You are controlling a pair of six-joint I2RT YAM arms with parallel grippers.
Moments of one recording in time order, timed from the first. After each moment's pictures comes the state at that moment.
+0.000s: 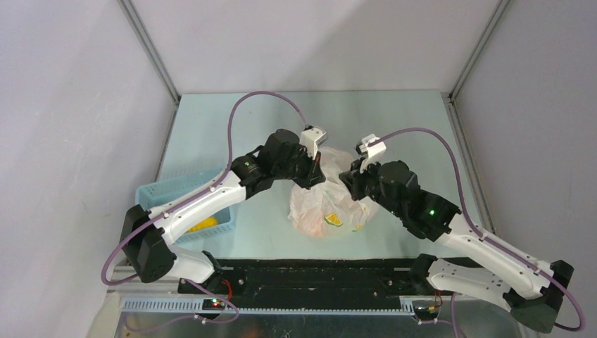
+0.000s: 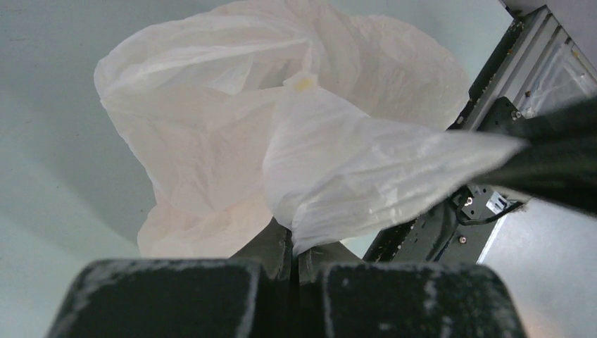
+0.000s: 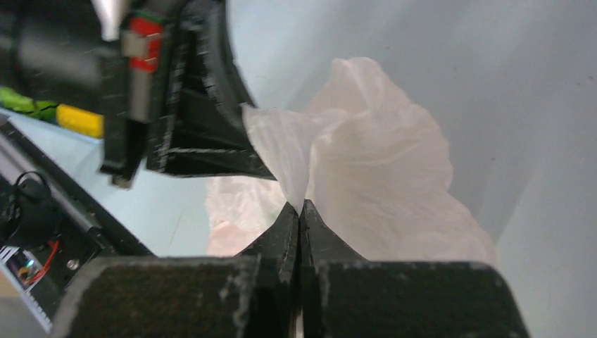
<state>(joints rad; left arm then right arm) -0.82 1.38 1.18 -0.36 0.25 -0.22 0.89 0.90 0.91 -0.32 0.21 0.23</state>
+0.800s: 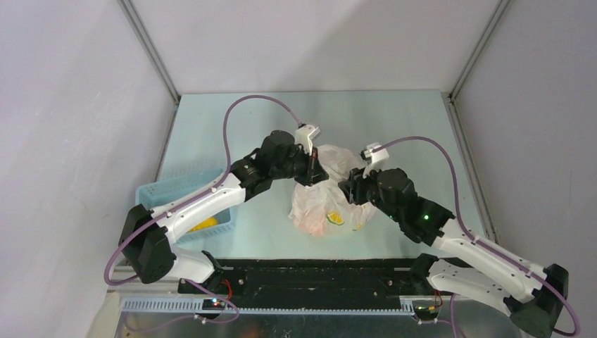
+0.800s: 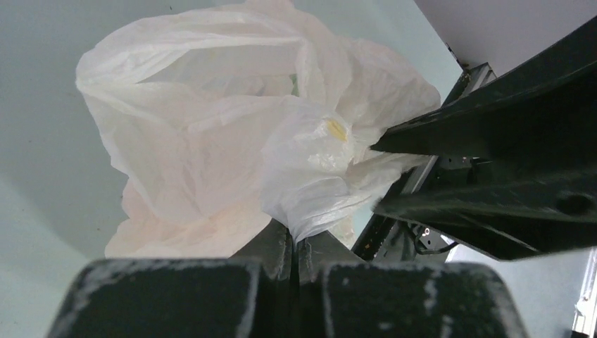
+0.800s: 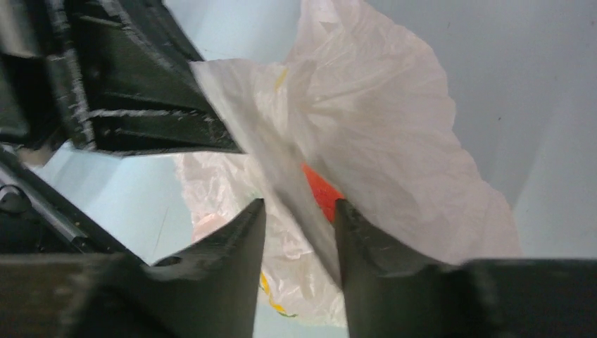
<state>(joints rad) -0.78 1.38 1.09 -0.20 0.30 -0.39 0.86 0.87 0.75 -0.22 0.22 0.29</state>
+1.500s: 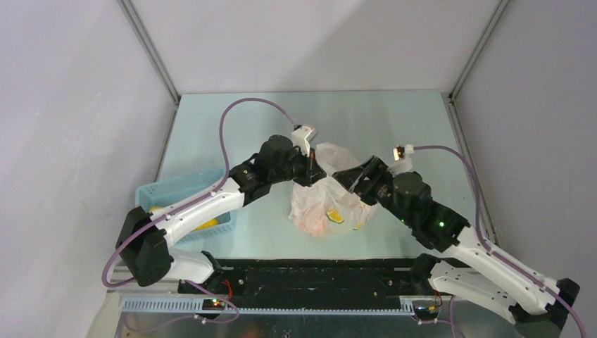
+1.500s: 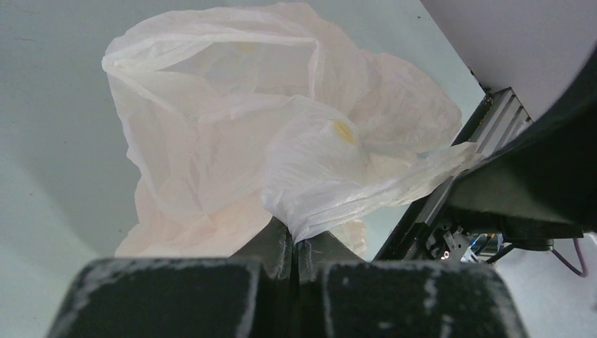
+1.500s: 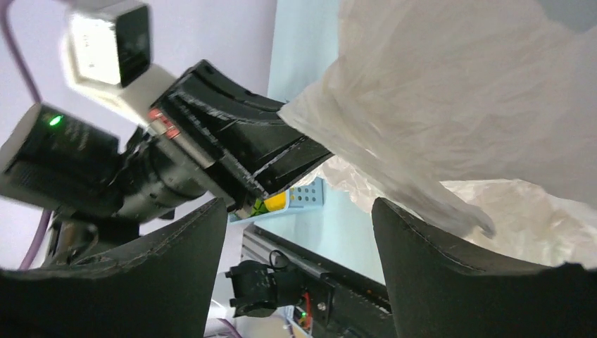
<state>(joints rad) -0.80 1.35 1.03 -0.12 0.21 -0.40 0.86 0.72 0.76 -0.27 0.22 1.07</state>
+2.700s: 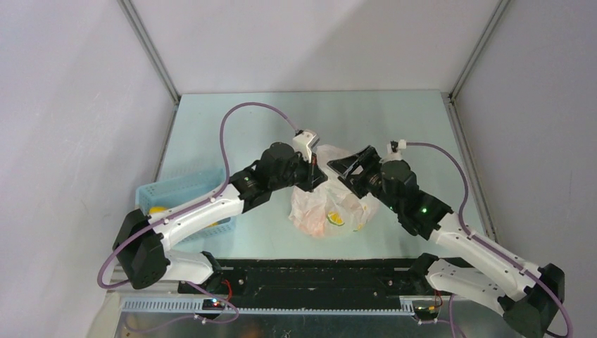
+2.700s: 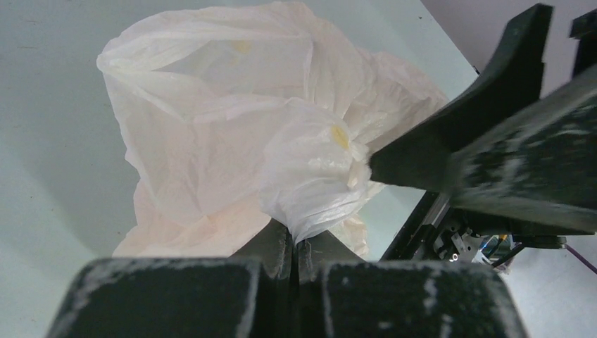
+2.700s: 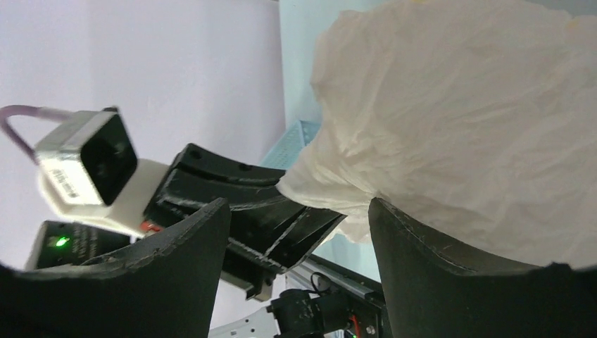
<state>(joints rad) -0.85 1.32 0.98 -0.07 0.13 -0.39 0.78 0.88 0.77 -0.15 0.16 1.29</state>
